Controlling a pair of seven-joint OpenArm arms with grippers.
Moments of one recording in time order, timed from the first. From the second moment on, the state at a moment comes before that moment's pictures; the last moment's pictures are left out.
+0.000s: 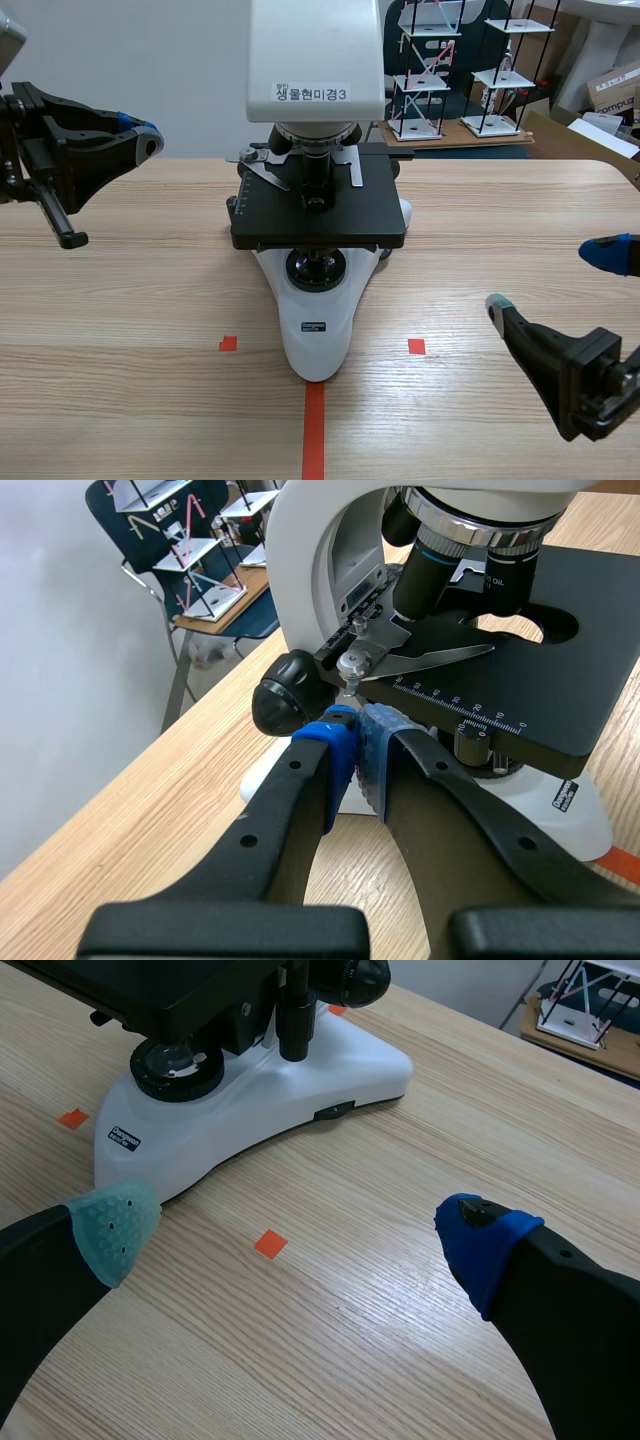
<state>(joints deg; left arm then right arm) 3.4 -47.5 10.2 98.3 -24.9 -34.1 -7.7 -45.8 30.9 13.0 115.4 16.5 24.2 5.0</state>
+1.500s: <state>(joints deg) 5.1 -47.5 10.1 98.3 -24.7 -34.1 -8.0 -45.8 30.9 13.0 115.4 16.5 24.2 5.0</state>
